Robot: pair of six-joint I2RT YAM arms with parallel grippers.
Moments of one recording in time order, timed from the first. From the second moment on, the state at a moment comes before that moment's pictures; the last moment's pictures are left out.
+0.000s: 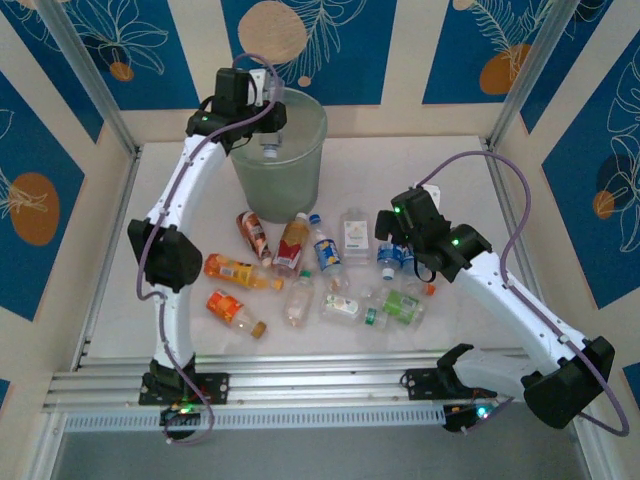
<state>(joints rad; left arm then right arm) -0.32 2.12 2.31 -0.72 0.17 -0.23 0.57 1.12 1.10 -0.84 0.44 0.58</state>
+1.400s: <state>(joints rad) -0.32 2.23 2.33 -0.76 0.19 -0.15 0.57 1.22 1.13 -0.93 0.46 0.65</state>
